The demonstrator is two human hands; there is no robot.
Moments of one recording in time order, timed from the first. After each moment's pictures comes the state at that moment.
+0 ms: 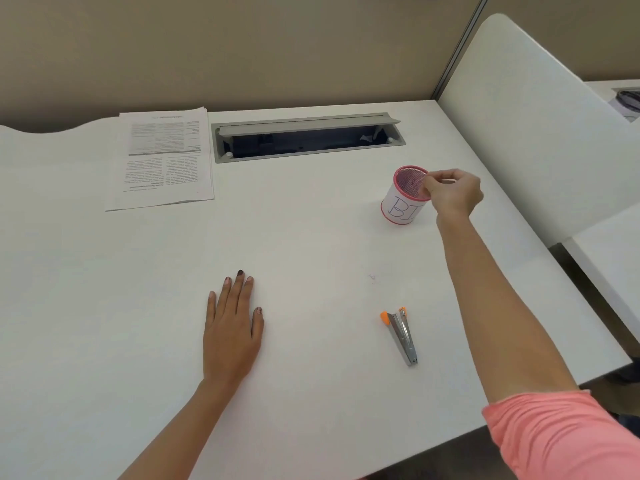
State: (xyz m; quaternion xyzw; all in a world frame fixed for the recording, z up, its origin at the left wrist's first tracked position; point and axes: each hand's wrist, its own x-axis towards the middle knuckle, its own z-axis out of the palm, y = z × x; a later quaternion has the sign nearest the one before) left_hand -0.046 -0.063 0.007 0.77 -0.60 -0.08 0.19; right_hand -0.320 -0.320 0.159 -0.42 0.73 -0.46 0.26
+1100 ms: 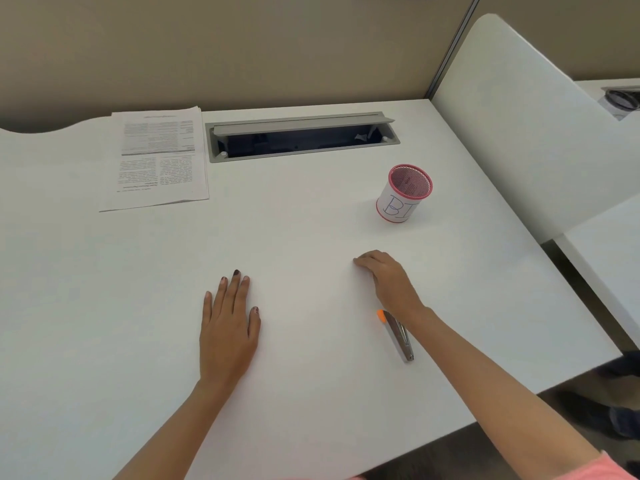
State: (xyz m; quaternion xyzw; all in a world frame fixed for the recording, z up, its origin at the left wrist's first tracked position) left_hand -0.046 -0.064 0.007 0.77 -0.60 -0.08 0.18; right_hand -0.315 -0.210 0.041 -0.84 0.49 -0.18 0.14
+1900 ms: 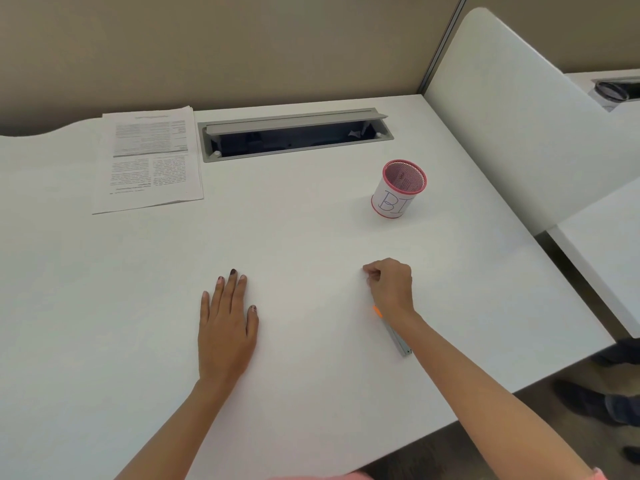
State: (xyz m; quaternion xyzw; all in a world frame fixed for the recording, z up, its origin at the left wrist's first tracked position) left_hand -0.046 -0.063 0.007 0.77 -0.60 -0.08 0.18; right_hand -0.297 -0.188 0.057 -0.68 0.68 -0.21 0.20
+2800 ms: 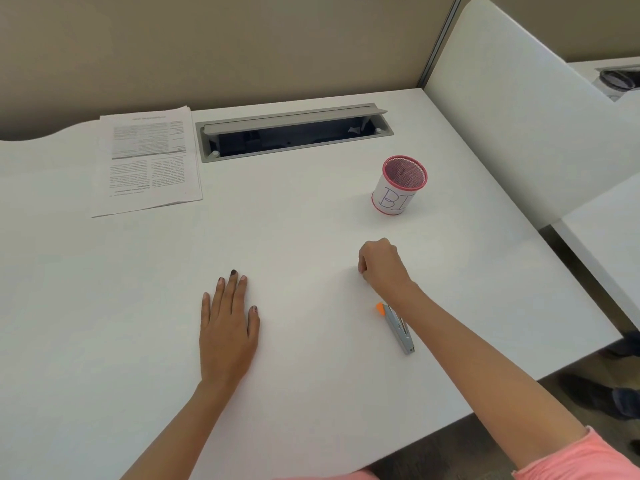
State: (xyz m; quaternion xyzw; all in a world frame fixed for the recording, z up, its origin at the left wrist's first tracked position) left_hand -0.046 -0.064 0.006 0.77 -0.60 -0.09 0.18; right_hand -0.284 -0.224 0.070 -0.77 0.62 0.01 0.15
